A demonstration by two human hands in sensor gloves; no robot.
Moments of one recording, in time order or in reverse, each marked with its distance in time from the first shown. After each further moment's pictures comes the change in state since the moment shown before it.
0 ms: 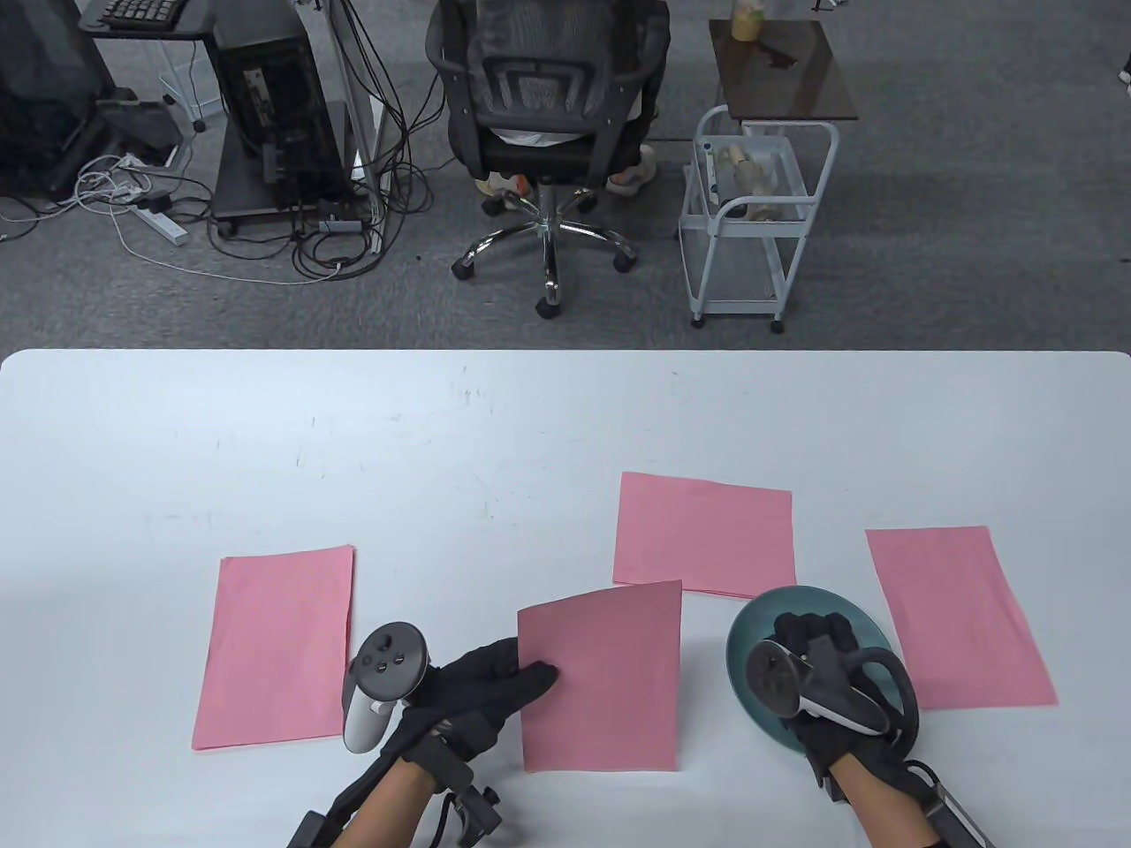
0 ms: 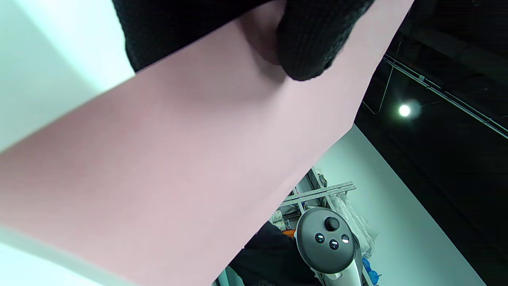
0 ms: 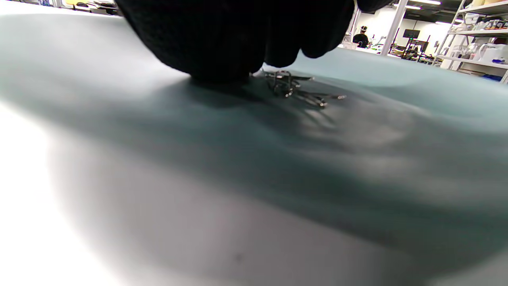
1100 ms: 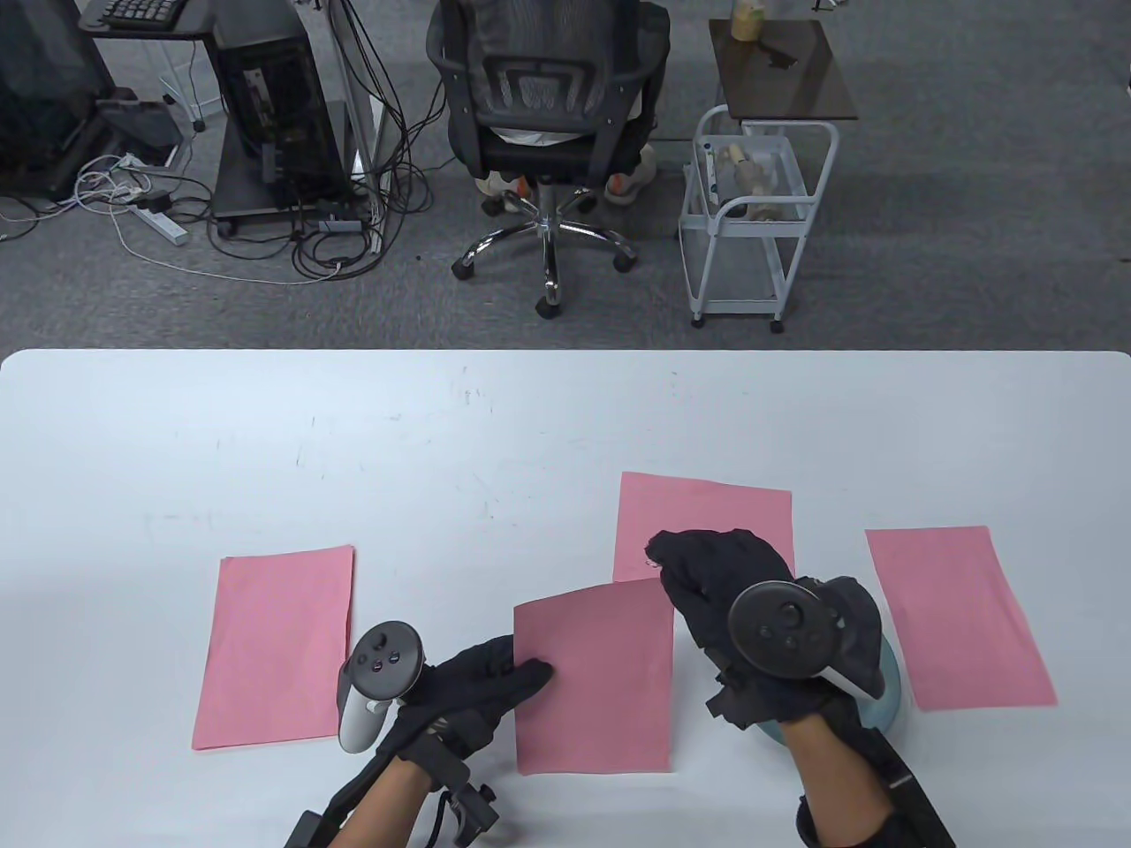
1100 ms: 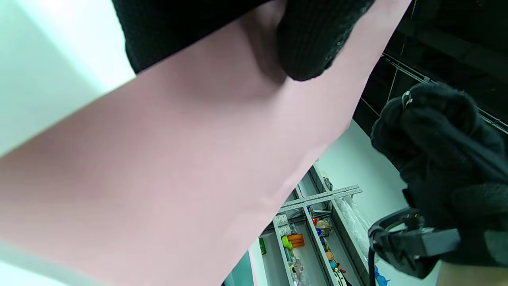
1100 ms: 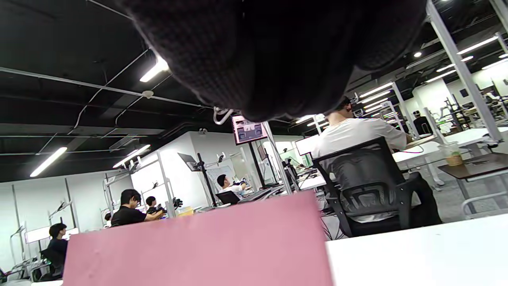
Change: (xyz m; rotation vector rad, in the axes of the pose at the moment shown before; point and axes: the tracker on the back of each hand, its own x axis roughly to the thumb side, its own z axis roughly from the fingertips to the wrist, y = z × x) left_hand 0.000 0.004 0.002 0.019 0.017 -0.015; right_hand 0.061 -0.192 0.025 -0.580 -0.250 -0.512
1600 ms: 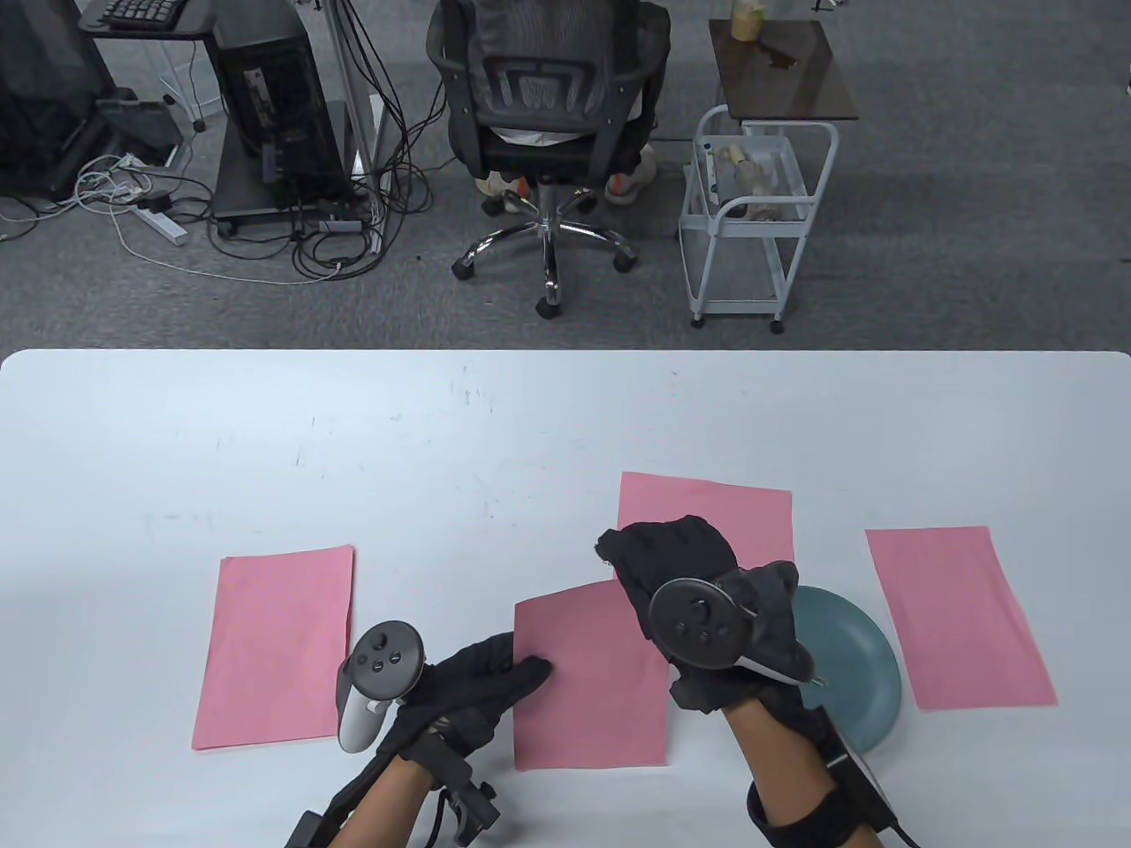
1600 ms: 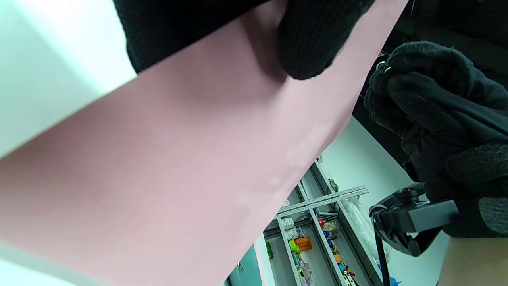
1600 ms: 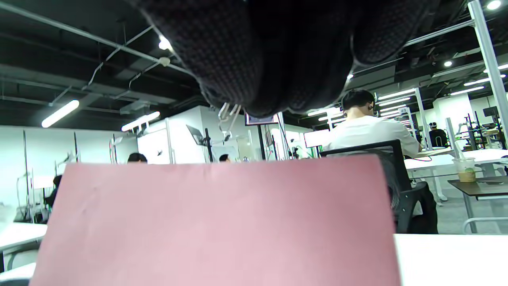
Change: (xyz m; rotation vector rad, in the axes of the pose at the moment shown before) left_hand 0.002 0.001 0.000 0.019 0.004 -0.035; right_hand 0.024 0.029 -0.014 0.072 -0.063 0.163
